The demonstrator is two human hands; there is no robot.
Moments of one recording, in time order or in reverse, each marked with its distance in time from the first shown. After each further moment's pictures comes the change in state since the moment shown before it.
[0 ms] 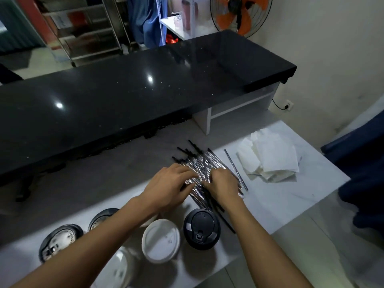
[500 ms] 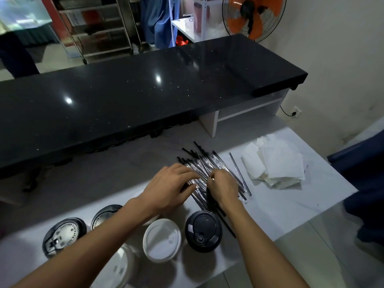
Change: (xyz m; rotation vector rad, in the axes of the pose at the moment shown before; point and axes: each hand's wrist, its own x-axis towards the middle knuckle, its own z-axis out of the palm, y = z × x) left_hand -0.009 -0.001 -0.009 -0.021 0.045 -0.007; right_hand 0.003 -0.013 0.001 0.154 0.090 0.056
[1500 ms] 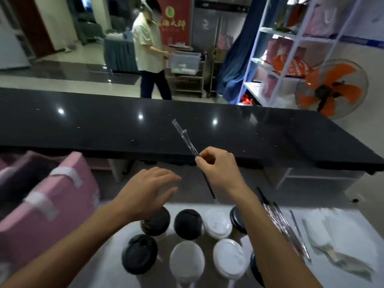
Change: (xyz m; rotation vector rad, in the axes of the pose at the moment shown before) left_hand -0.215 -0.049 -0.166 0.141 0.316 -0.336; right_hand -0.081 -0.270 -0.122 0.547 -0.090 -0.659
